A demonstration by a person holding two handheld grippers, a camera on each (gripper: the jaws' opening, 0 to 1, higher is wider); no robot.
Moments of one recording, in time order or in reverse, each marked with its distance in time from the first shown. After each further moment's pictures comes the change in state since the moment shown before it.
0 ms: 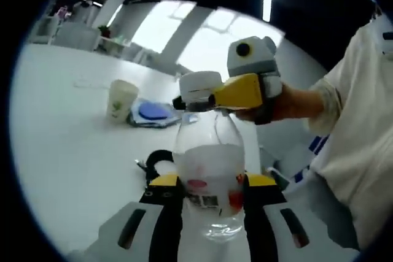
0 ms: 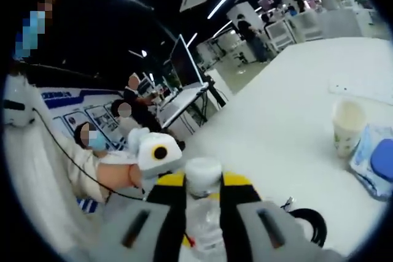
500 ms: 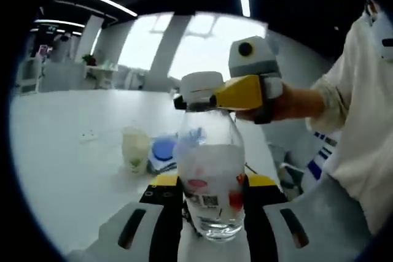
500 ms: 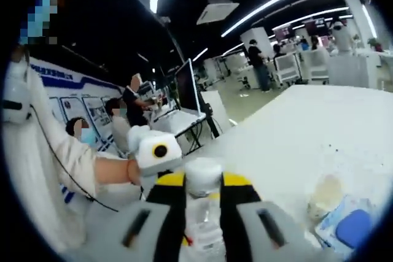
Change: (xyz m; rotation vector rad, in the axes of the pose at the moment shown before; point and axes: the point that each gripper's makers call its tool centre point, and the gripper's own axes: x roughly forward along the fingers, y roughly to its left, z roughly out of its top) left arm 0.003 0.044 0.089 0.221 -0.029 -0.005; right arm 0.001 -0.016 0.089 -0.225 -0.120 -0.045
